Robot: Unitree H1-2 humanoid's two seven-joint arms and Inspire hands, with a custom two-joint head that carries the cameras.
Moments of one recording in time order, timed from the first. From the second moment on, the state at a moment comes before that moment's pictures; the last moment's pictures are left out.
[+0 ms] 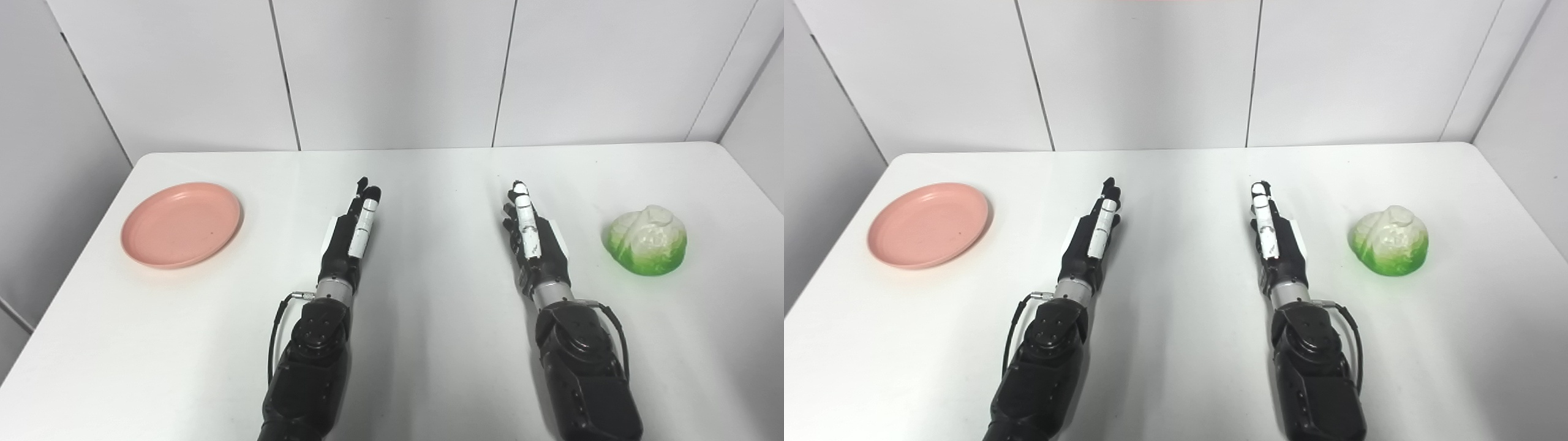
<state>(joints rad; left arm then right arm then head) -0.46 -0.10 -0.03 0.45 0.06 -0.03 0.06 -0.42 0.03 -0.05 0.26 0.09 0.14 -0.03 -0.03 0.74</state>
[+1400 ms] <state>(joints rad) -0.45 -0.11 -0.02 0.46 0.04 -0.06 0.08 -0.42 0.03 -0.05 0.26 0.09 0.14 -0.03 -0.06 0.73</state>
